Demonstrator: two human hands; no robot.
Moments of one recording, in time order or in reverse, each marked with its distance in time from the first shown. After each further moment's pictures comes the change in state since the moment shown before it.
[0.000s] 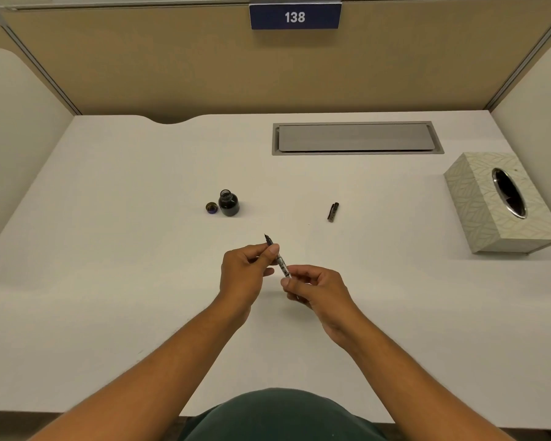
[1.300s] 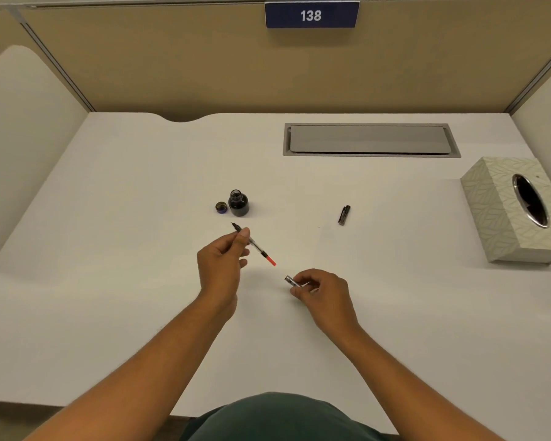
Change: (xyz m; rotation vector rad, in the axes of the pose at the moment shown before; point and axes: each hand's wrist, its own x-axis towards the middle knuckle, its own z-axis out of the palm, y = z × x) left_hand 0.016 0.013 -0.031 -0.170 0.313 -0.047; right_hand 0.033 0.035 -0.006 -0.653 0.153 -0.263
